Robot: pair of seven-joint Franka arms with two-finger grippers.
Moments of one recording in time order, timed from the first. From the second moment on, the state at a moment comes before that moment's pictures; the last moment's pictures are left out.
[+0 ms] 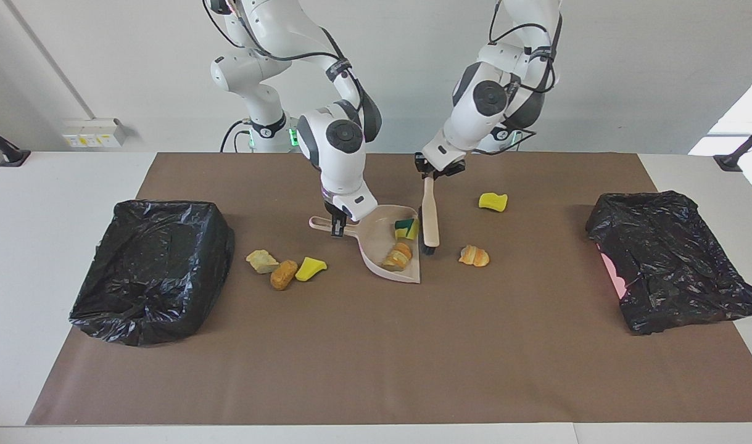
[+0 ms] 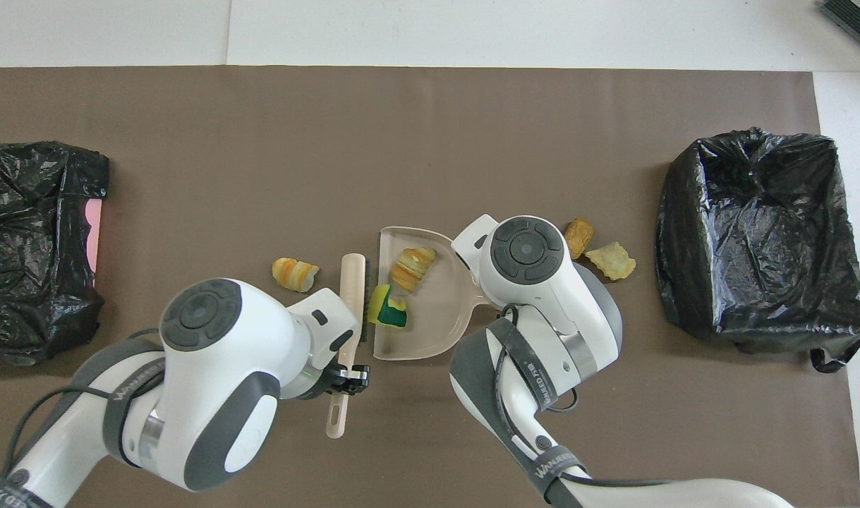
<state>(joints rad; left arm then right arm) -0.54 -0.14 0.01 -2.23 -0.33 1.92 -0.29 0.65 0.25 -0.16 -1.94 -0.03 2.09 -0.98</state>
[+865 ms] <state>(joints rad) -0.47 -0.29 0.00 -2.35 -0.13 1.58 -0.80 0.65 0.25 -0.16 -1.95 -0.03 2.09 -0.98</state>
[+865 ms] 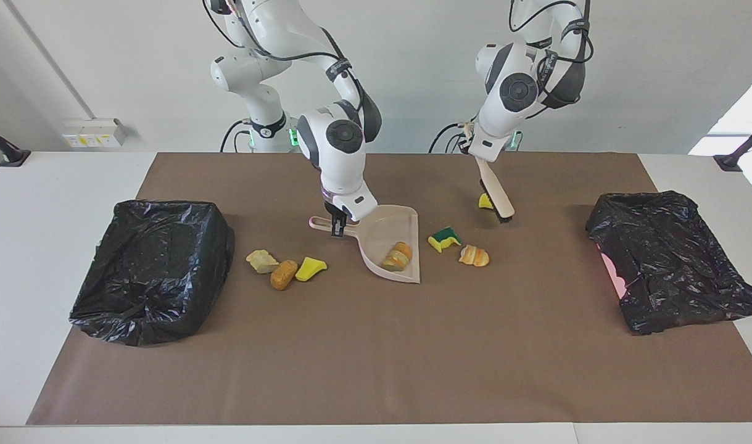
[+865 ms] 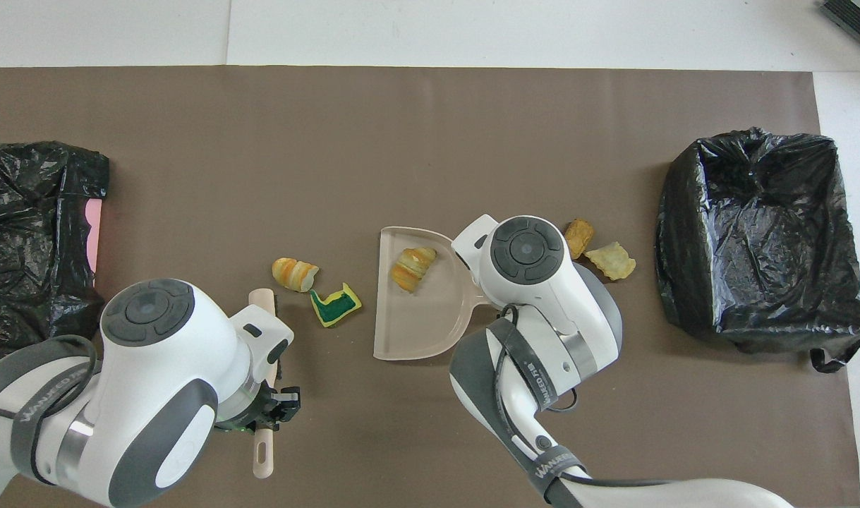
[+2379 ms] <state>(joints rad) -0.51 -0.26 -0.03 -2.54 -0.19 2.13 -1.16 0.65 0.25 -0.16 -1.95 -0.03 2.09 -0.98</state>
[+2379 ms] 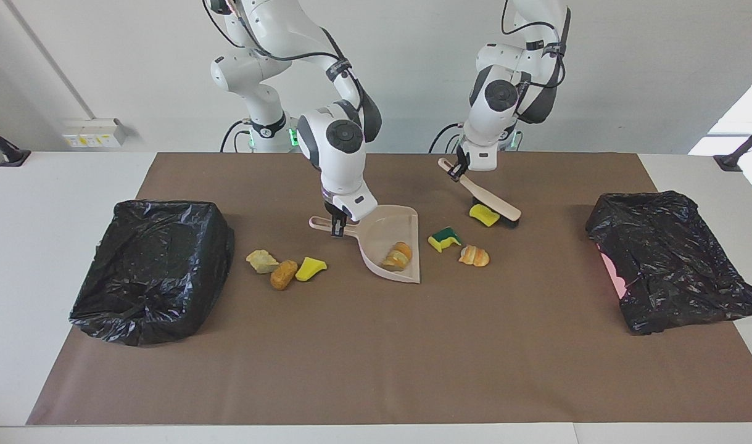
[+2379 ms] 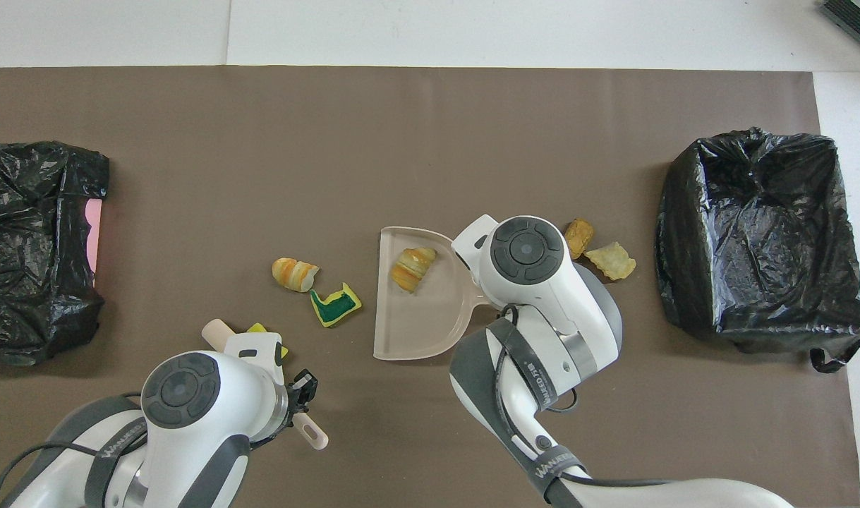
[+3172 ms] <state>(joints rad) -0.51 -0.14 -0.03 -2.44 -0.20 2.17 -0.56 0.65 0.25 -0.16 -1.95 -0.03 2.09 -0.98</state>
